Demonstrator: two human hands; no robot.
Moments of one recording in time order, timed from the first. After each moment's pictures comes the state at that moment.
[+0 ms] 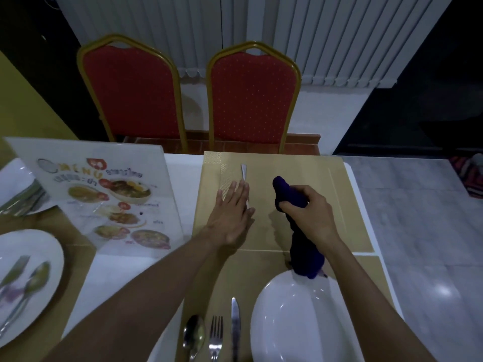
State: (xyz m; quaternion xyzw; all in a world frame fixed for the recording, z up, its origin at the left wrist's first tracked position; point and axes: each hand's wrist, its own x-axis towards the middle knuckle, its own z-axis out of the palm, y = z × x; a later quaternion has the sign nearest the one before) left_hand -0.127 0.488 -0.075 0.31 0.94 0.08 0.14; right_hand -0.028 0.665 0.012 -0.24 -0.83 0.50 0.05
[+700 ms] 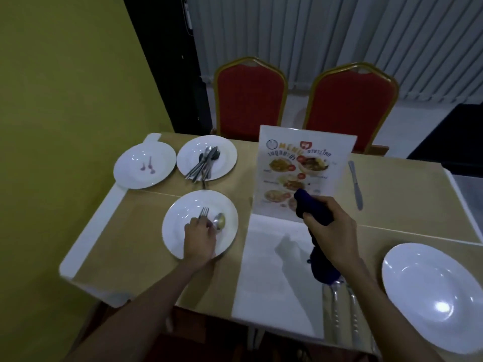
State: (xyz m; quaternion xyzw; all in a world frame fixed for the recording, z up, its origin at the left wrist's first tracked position) left_hand -0.027 0.061 -0.014 -0.07 0.96 0.26 0.00; right_hand 0.049 0.339 0.090 -0.14 -0.85 0.49 0.12
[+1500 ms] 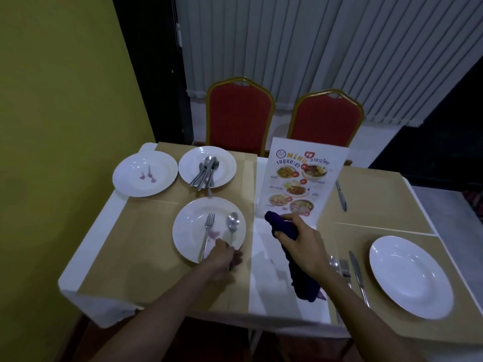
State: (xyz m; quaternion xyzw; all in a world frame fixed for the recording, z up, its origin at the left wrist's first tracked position) left_hand 0.004 0.045 0.016 -0.15 0.73 0.56 0.37; right_hand 0.072 0.238 0.094 -0.14 -0.91 0.38 0.04
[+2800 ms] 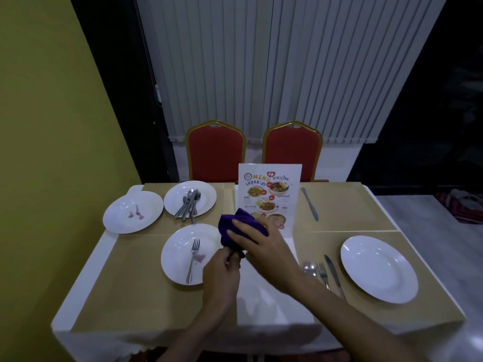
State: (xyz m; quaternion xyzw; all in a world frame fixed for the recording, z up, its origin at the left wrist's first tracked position) left_hand 0.121 0.070 0.148 0.06 0.84 0.53 0.02; right_hand 0.114 0.220 0.141 0.18 -0.95 0.07 0.25
